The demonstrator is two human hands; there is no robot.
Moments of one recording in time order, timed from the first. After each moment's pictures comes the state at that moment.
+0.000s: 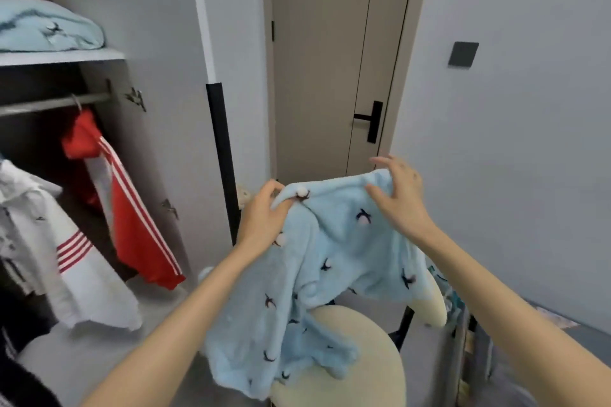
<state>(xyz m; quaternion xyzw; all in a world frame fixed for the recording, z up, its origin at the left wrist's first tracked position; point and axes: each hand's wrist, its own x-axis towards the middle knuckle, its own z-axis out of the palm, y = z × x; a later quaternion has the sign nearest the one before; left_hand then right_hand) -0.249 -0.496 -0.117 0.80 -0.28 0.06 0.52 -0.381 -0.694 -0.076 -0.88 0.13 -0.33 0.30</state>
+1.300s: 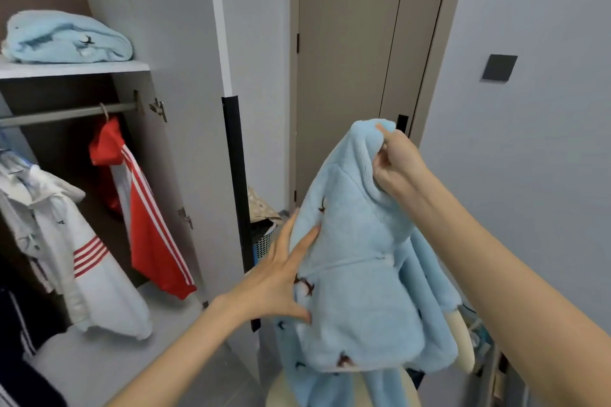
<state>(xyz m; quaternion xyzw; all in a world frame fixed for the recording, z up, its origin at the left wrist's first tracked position) -0.249 -0.482 -0.160 0.81 -0.52 0.01 0.27 -0.295 -0.685 0.014 -0.38 0.11 -0.25 0.88</state>
